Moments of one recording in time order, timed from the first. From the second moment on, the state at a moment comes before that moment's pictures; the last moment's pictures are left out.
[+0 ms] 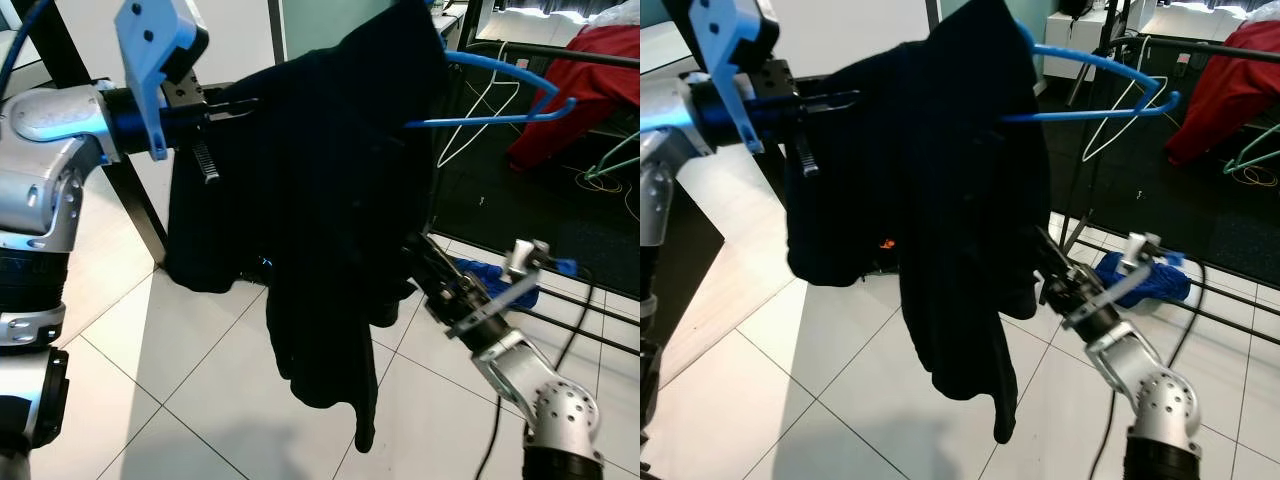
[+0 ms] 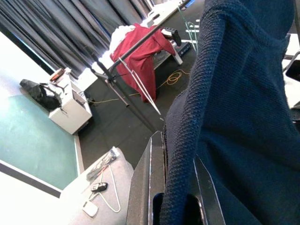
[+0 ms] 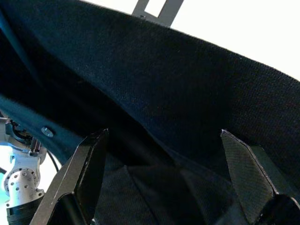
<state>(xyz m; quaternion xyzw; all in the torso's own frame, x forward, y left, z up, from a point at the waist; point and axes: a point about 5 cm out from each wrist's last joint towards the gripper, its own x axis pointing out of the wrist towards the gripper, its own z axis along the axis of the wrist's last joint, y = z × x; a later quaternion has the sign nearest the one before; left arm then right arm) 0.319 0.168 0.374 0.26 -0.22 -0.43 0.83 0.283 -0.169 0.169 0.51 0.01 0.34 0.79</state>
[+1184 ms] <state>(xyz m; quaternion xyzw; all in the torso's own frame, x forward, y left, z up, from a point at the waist) 0.319 0.165 0.377 0.26 -0.24 -0.43 0.83 0.251 -0.189 0.161 0.52 0.05 0.29 0.80</state>
